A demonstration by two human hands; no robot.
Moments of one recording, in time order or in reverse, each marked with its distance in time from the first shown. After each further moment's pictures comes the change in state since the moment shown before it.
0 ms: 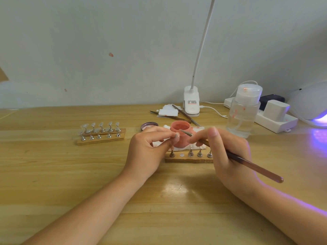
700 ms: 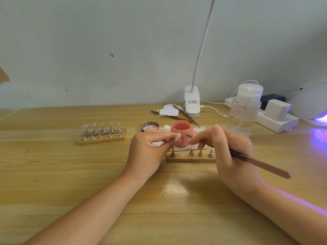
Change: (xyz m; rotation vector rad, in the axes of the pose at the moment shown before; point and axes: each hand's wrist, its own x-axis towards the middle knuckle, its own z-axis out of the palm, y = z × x) left_hand 0.000 0.002 0.000 -0.048 -0.021 0.012; right_hand 0.001 -0.004 0.001 0.096 0.001 0.071
